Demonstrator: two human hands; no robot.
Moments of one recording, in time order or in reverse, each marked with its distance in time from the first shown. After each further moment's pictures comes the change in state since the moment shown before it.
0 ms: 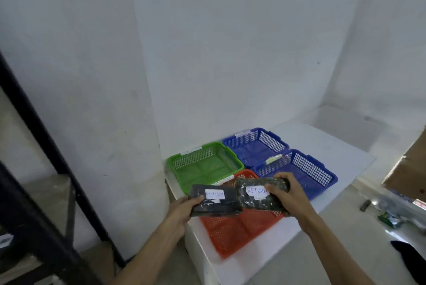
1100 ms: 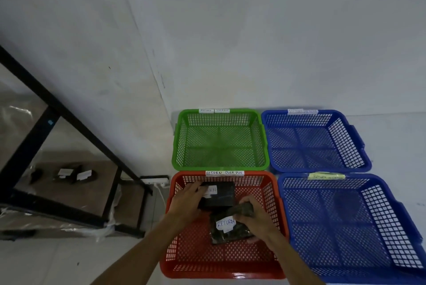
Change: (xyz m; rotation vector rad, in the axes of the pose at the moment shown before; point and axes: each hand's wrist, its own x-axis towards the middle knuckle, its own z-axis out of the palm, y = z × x) left_hand 0.184 -0.086 0.106 1.487 0.122 0.133; right_hand 0.259 0.149 0.077 -0.324 -0.877 0.284
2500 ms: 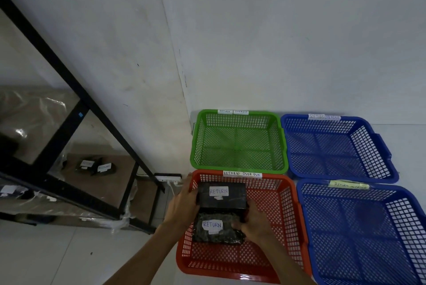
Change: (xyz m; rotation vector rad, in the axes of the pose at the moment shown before) left_hand -0.040 -0.035 0.007 -0.341 0.261 -0.163; right_hand 0.032 0.007 0.052 -0.344 0.054 -0.131
